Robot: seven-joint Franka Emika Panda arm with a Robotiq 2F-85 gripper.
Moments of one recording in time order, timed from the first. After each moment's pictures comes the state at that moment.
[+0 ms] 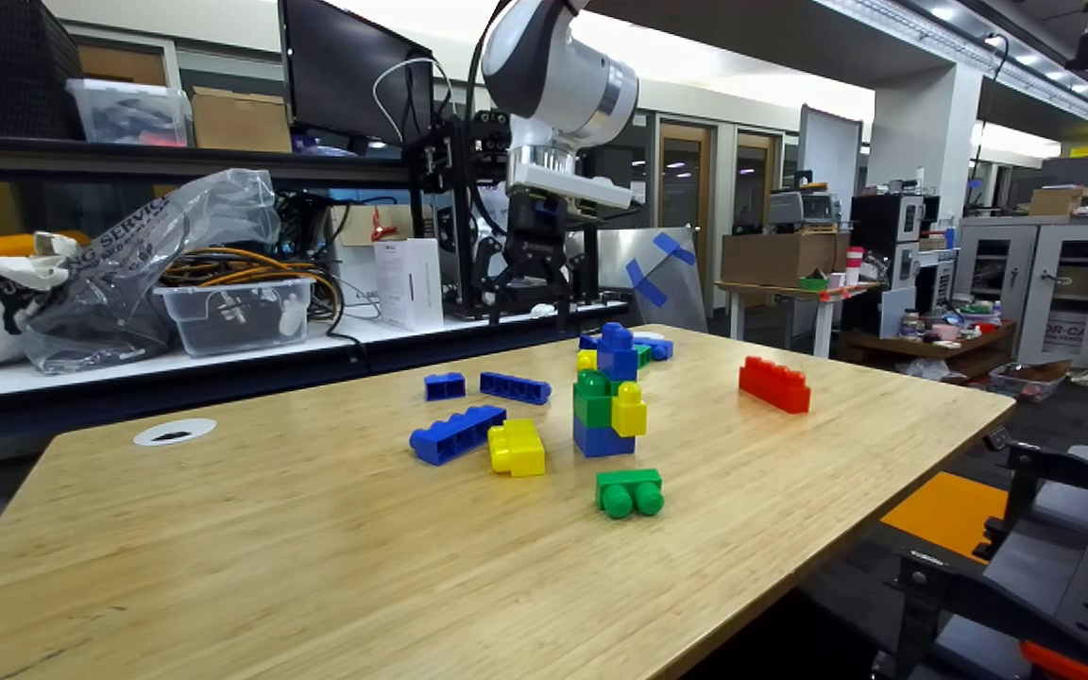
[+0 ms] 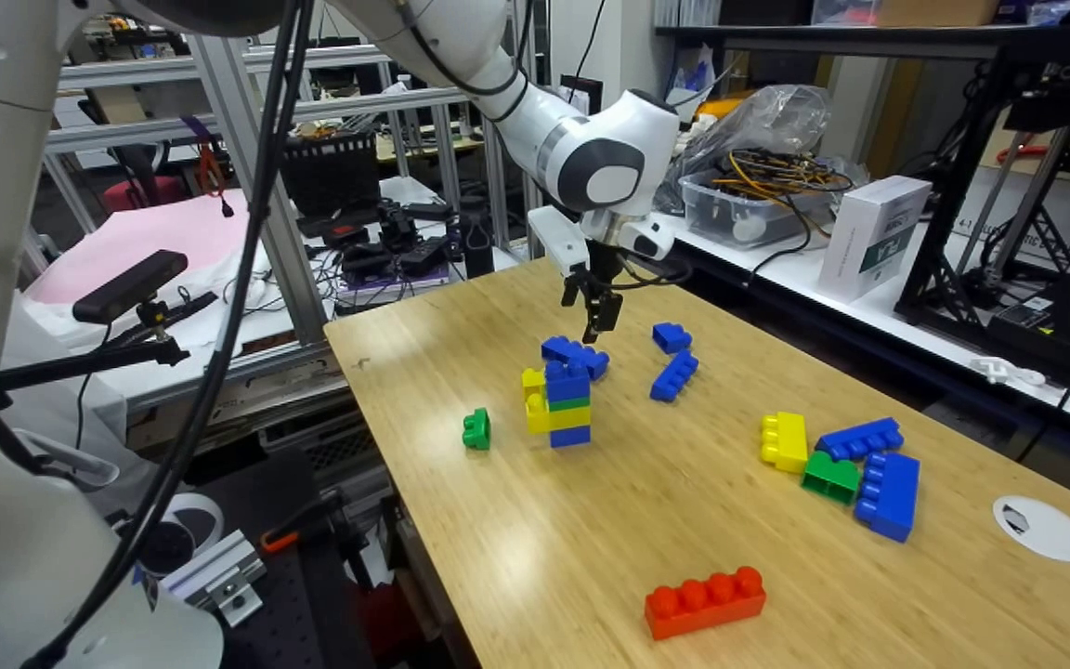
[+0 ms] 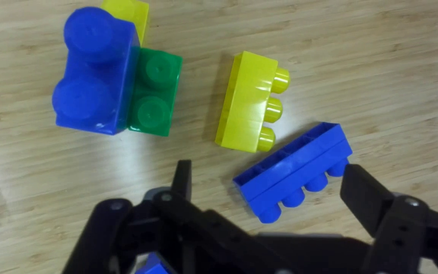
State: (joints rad) arm 0.08 0.59 0.10 -1.73 0.26 2.20 0.19
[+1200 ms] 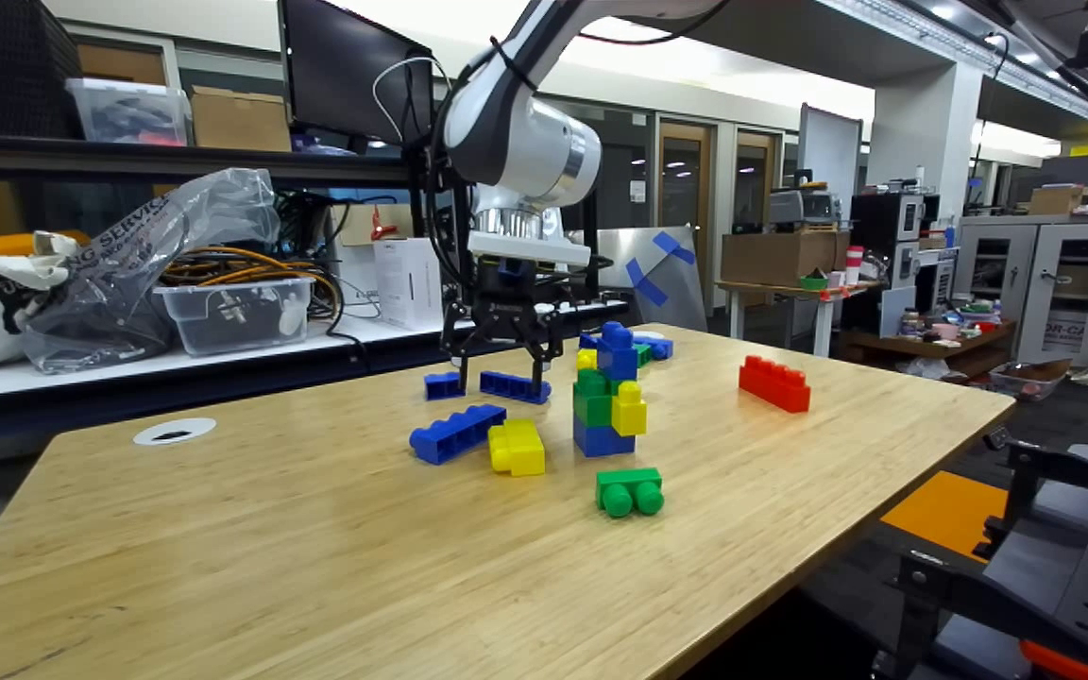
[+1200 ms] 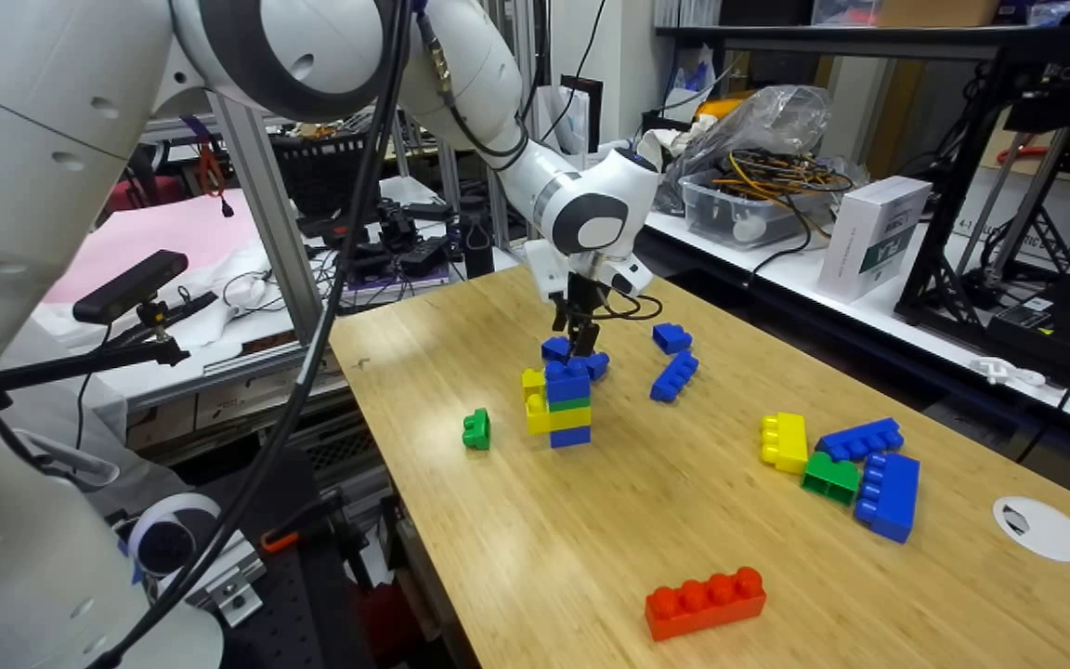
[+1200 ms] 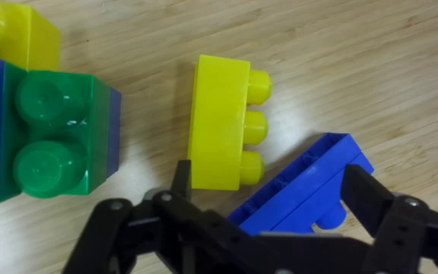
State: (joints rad) arm 0.16 0.78 0.09 -1.61 0.28 2.22 0.37
